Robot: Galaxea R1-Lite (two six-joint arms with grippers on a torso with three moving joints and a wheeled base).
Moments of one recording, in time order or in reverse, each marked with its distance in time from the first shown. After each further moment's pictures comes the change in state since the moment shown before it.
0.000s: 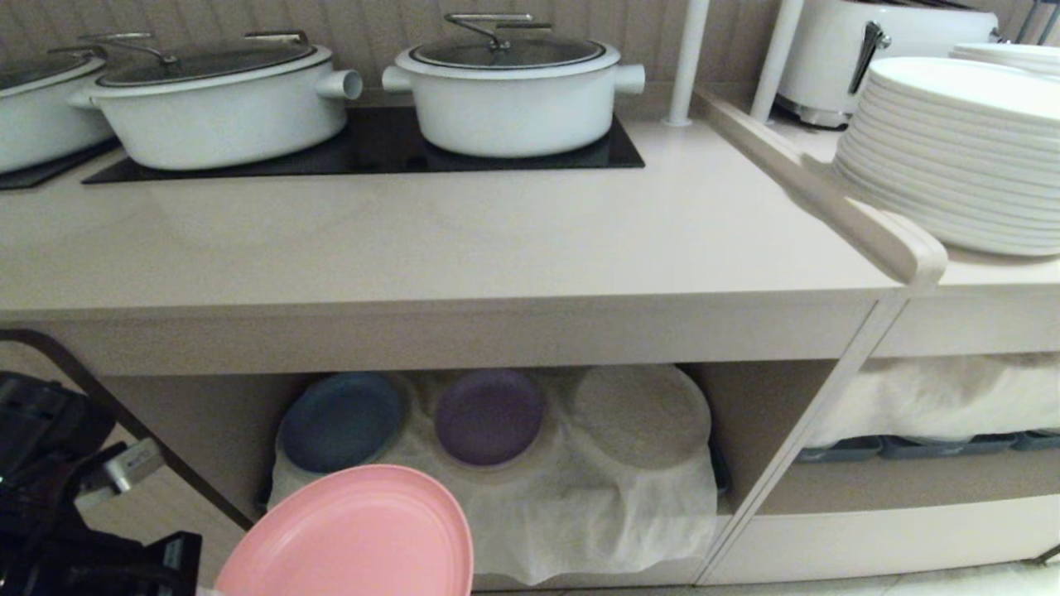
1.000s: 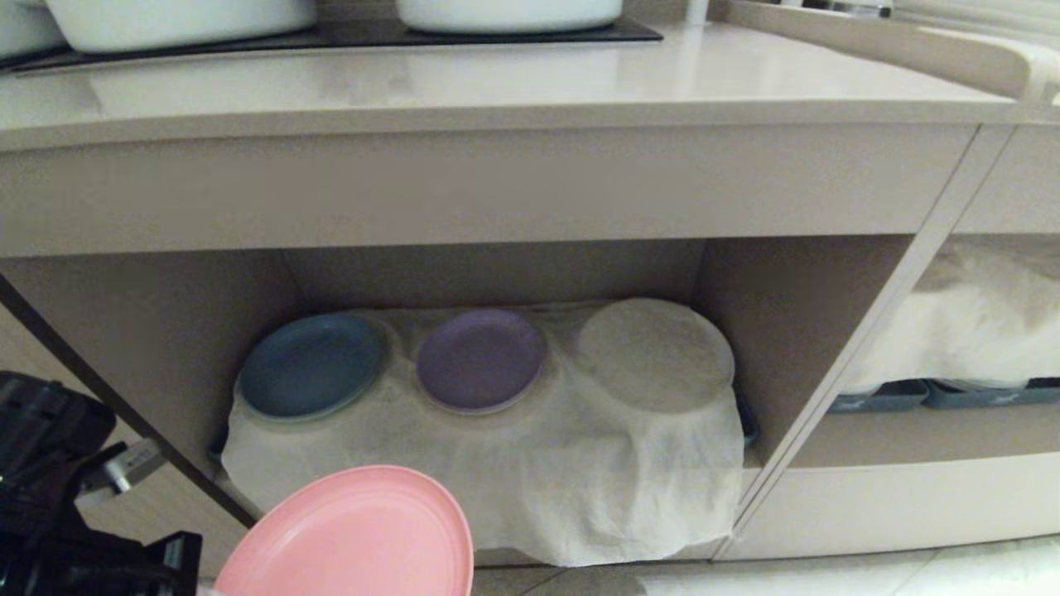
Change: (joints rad) left arm 0.000 0.000 0.000 -0.001 0.001 0.000; right arm 0.000 0.000 0.000 0.000 0.000 0.000
